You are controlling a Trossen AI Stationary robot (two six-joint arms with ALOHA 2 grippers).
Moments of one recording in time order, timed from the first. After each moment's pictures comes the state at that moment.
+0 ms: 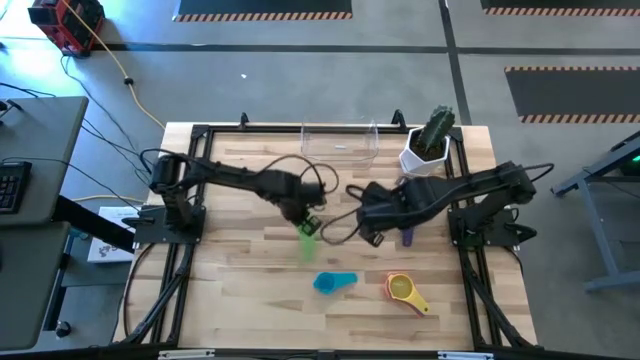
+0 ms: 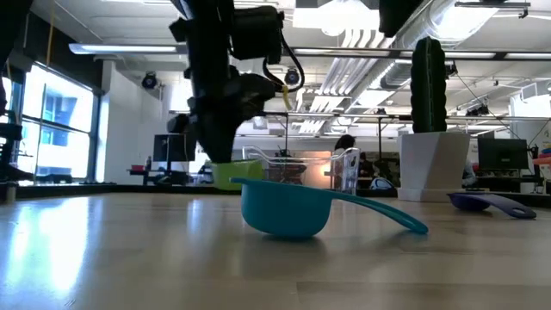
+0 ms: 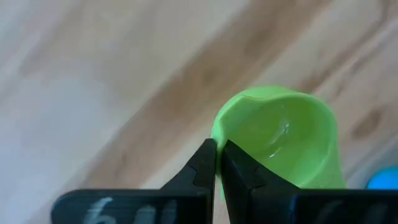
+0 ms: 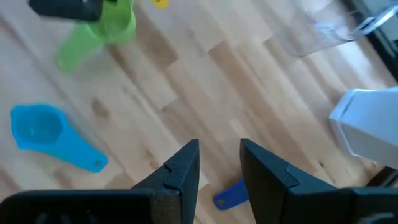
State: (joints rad) left arm 0.05 1.84 1.28 -0.81 0.05 -0.77; right arm 0.27 1.67 1.75 -1.49 0.37 0.86
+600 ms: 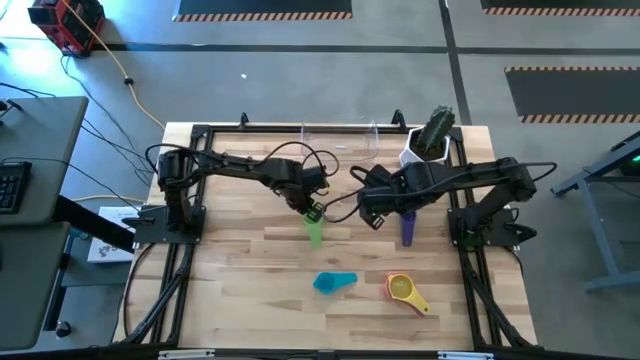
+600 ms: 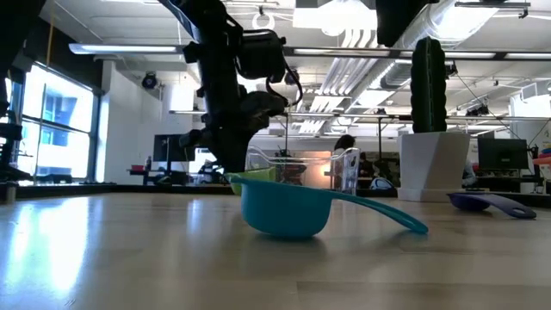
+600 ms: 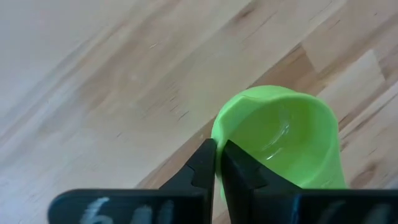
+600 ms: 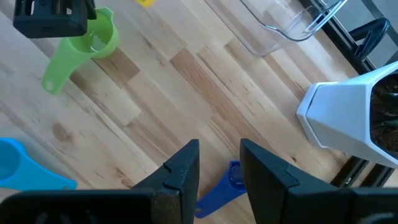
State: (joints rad) left arm 0.17 1.89 1.29 -0.72 0.10 -0.72; right arm 0.18 1.65 1.75 -1.55 0.41 0.88
